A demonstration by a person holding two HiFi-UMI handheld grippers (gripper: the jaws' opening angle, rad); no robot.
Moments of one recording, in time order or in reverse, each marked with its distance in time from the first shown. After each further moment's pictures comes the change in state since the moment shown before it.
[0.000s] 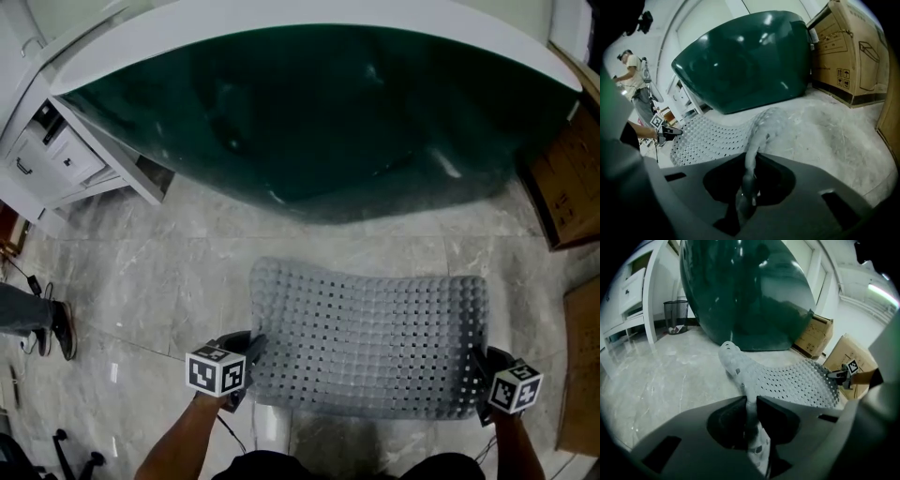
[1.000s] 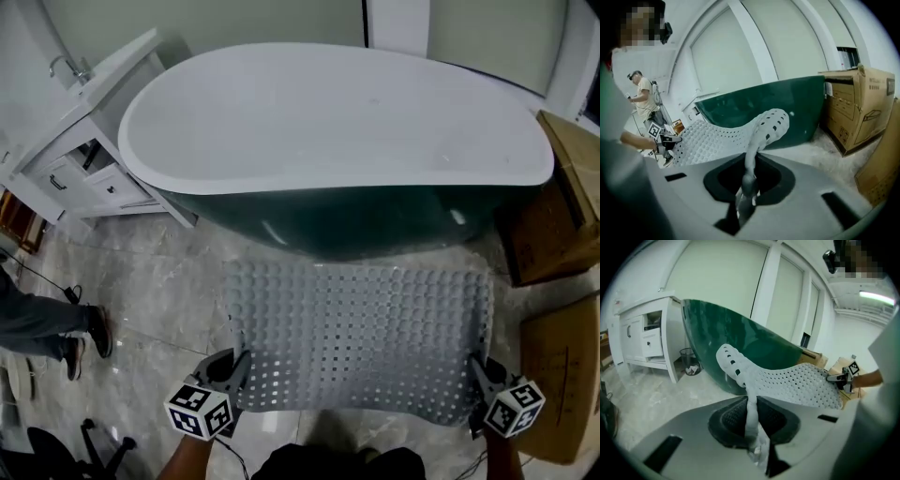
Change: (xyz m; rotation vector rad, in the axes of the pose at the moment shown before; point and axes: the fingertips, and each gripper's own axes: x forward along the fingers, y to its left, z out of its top) left arm -0.278 -0.086 0.178 -0.012 -0.268 0.093; right arm -0.211 0.133 0.235 -0.052 -0.168 0.047
